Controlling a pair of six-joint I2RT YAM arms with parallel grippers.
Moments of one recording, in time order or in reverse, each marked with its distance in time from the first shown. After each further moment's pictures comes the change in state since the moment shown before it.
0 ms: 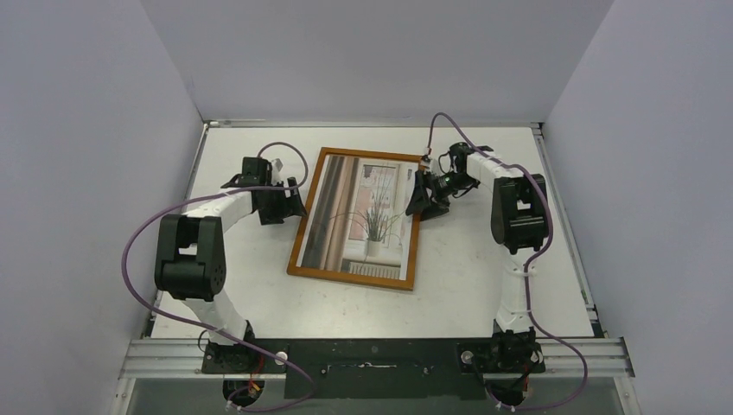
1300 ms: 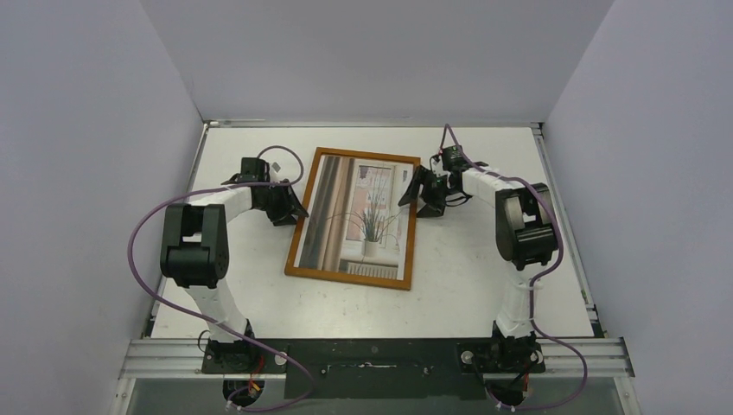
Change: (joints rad) left arm 0.044 0.102 0.051 0.006 0.214 -0.158; right arm 0.085 -0.187 -0.298 0.474 0.383 0.649
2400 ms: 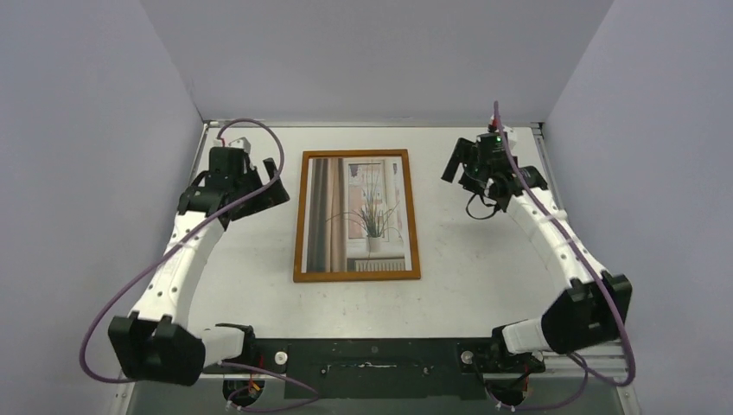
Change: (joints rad) left arm -0.070 -0.536 0.071 -0.376 -0.409 0.029; right arm 0.000 -0.542 -0.089 -0.159 0.600 -0.055
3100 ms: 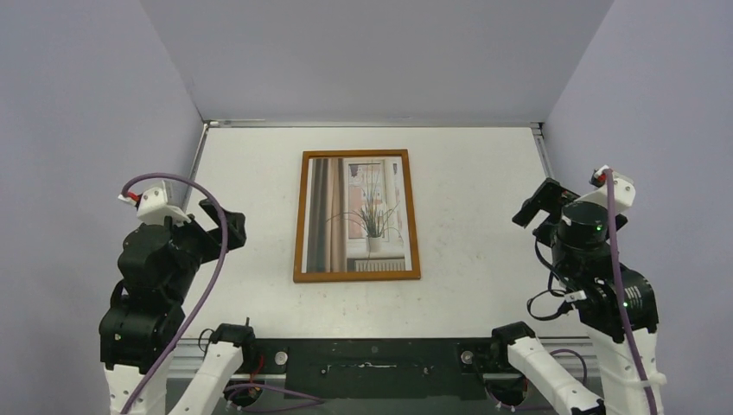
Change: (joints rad) left arm -0.016 -0.695 0.051 -0.236 -0.177 0.021; right arm 0.040 -0.751 0.031 -0.461 0.449 -0.052
